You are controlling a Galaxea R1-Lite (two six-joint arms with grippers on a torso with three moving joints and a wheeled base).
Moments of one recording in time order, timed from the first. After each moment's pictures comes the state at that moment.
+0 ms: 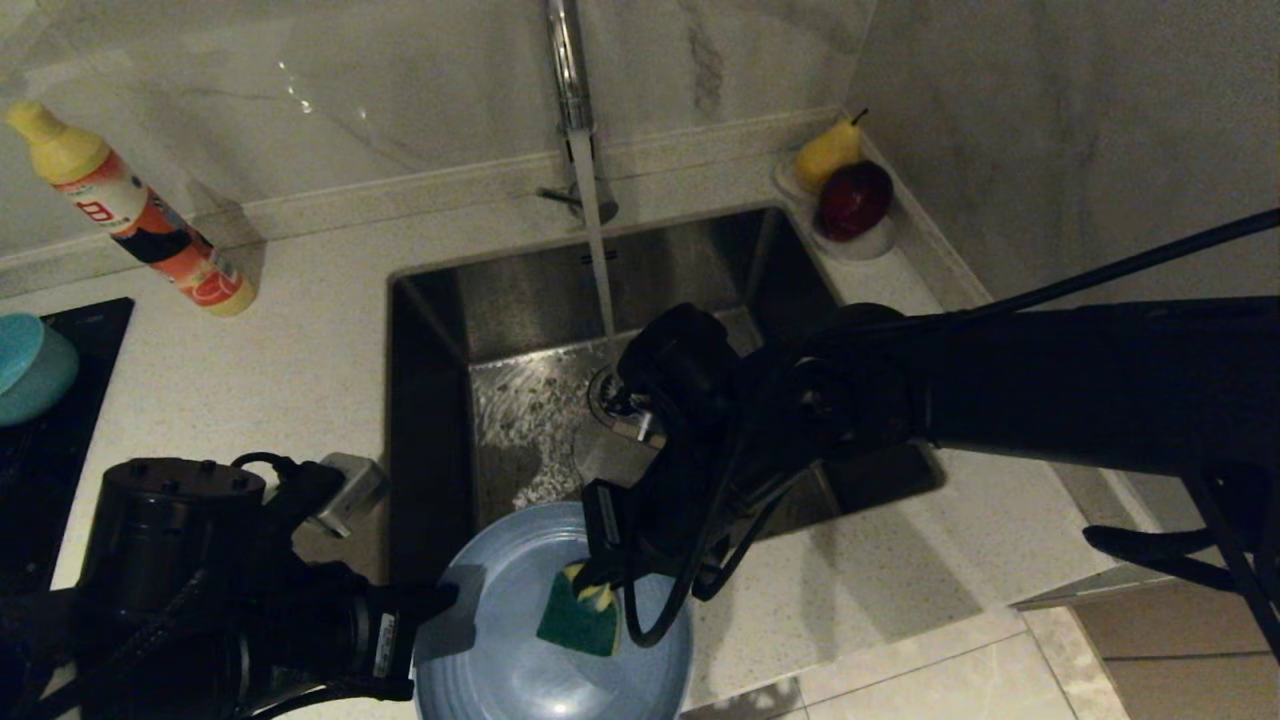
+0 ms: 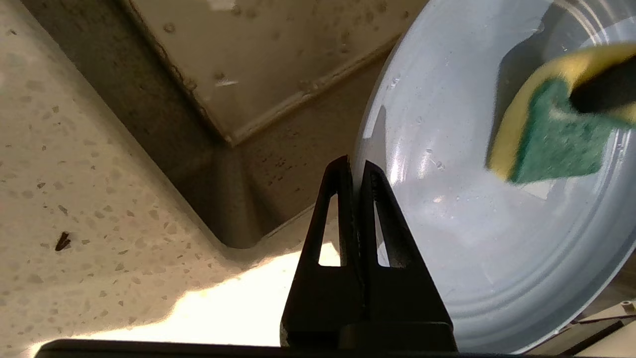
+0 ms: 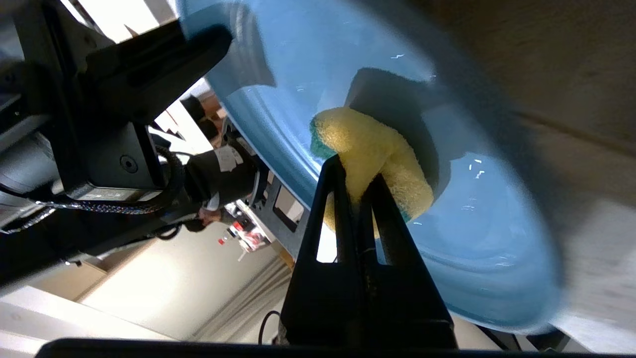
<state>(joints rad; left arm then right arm) -0.42 1.40 -0.45 -0.35 -0.09 -0.10 0.85 2.20 -1.93 0.65 0.49 0.68</state>
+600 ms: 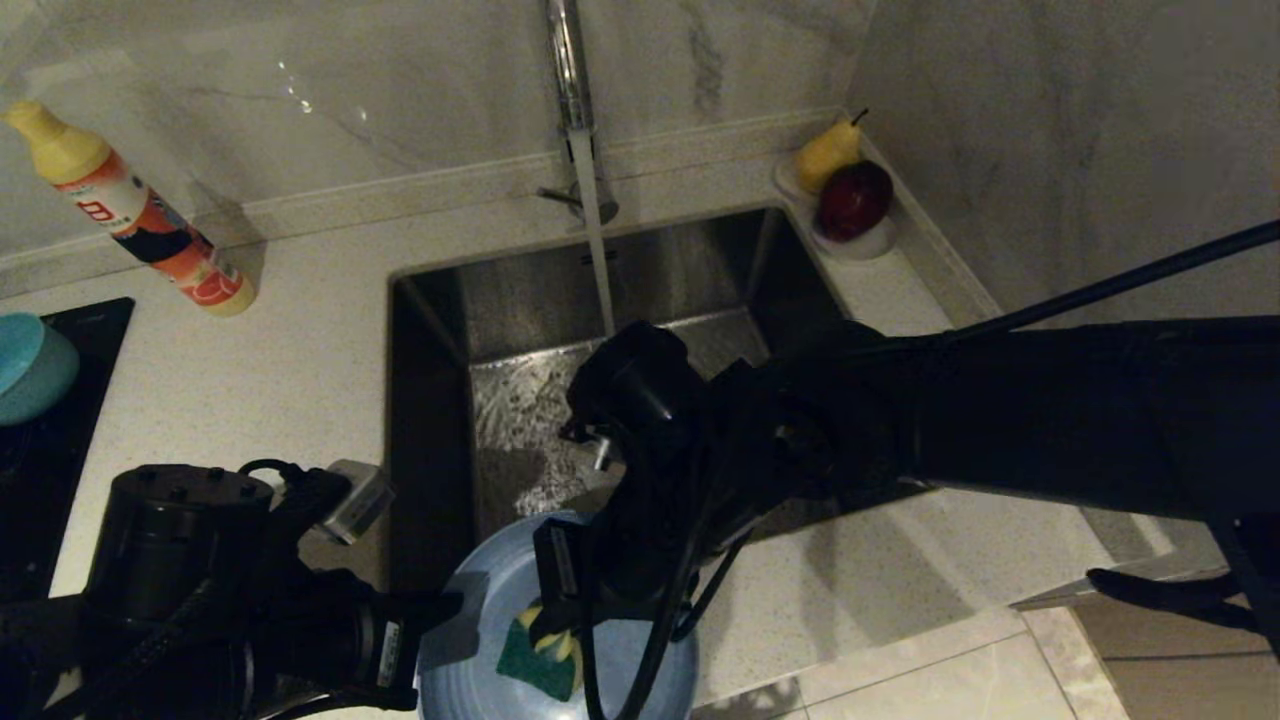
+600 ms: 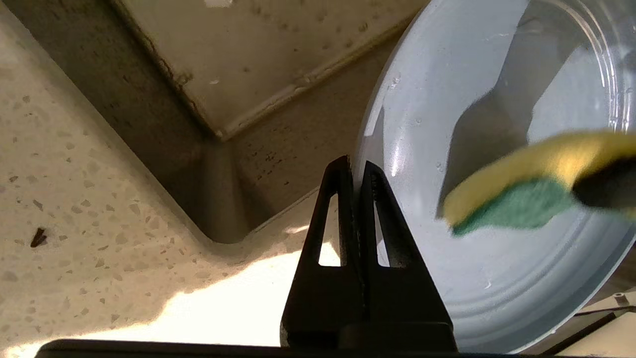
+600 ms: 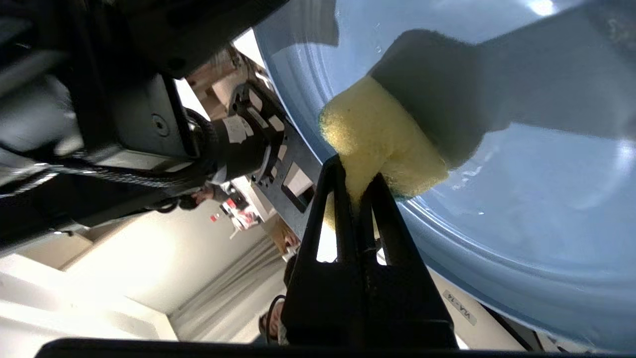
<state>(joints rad) -0.43 1.40 -0.44 -0.35 -0.09 -0.11 0.94 2.20 -1.93 0.64 0.49 0.68</state>
